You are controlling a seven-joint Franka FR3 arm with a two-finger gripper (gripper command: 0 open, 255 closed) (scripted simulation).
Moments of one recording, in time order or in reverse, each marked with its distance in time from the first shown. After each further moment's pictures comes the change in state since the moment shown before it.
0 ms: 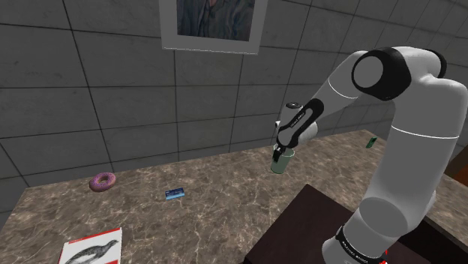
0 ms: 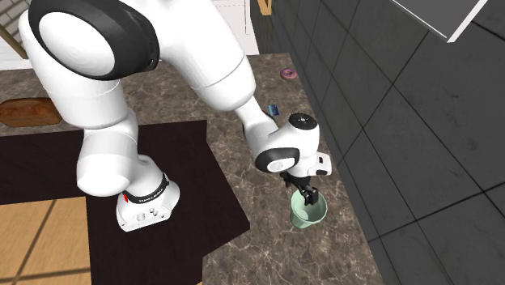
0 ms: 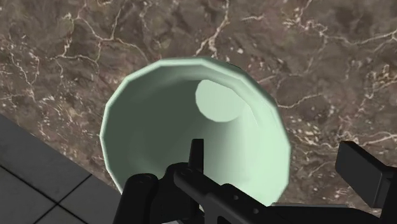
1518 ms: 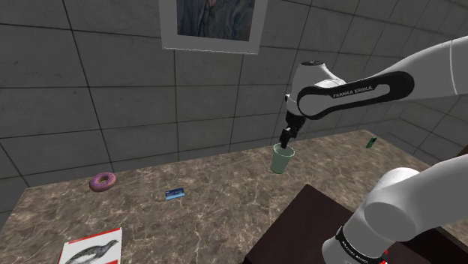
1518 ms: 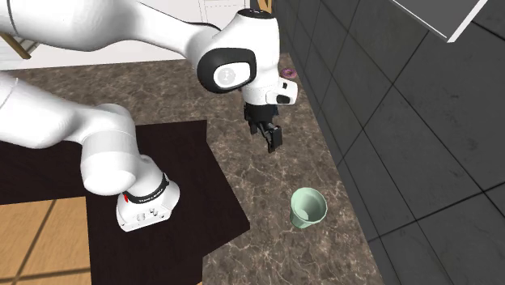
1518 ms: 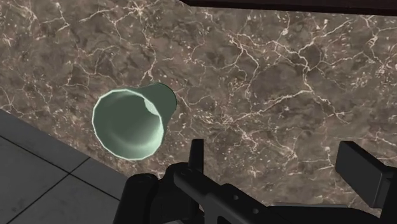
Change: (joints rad) arm 0.122 -0.762 0.137 -0.186 0.029 -0.646 0.219
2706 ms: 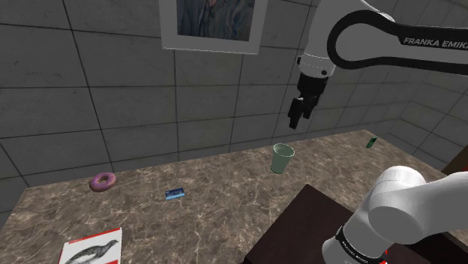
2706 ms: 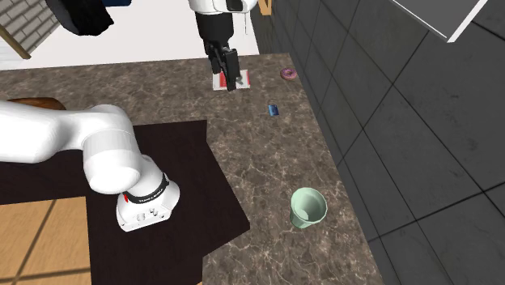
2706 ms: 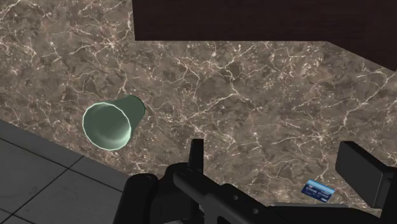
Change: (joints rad) arm 0.099 -0.265 0.182 0.251 0.184 -0.555 0.189
